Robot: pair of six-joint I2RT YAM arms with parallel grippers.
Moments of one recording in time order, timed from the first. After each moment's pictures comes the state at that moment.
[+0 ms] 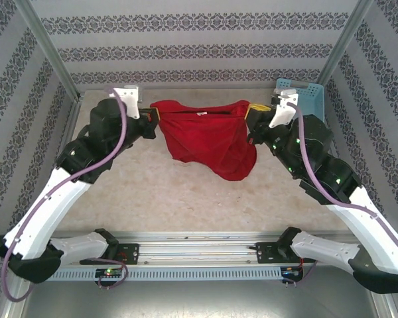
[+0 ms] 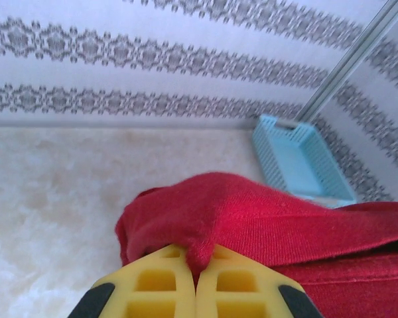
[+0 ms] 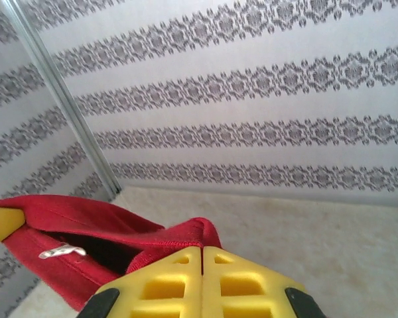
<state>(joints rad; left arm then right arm) -0.57 1.15 1.47 -0.67 -0.15 -0.41 0.77 0.98 1.41 -0.53 0.32 0.31</state>
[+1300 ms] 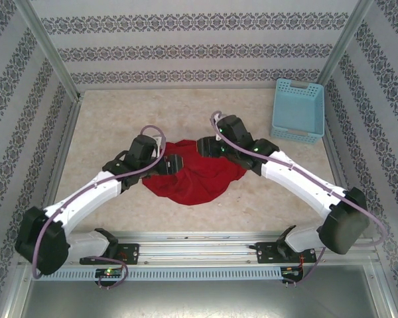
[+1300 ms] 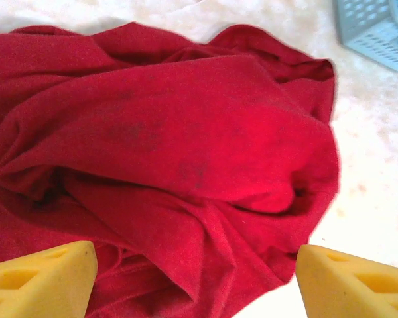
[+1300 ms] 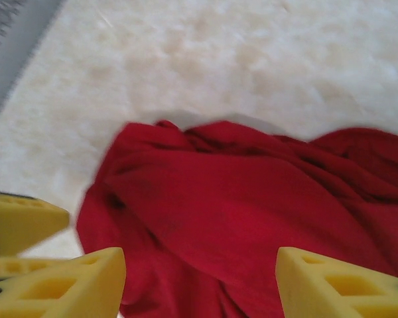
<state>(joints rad) -0.50 1.24 0.84 -0.36 0.15 -0.57 0.70 1.40 1.15 -0.48 0.00 0.47</state>
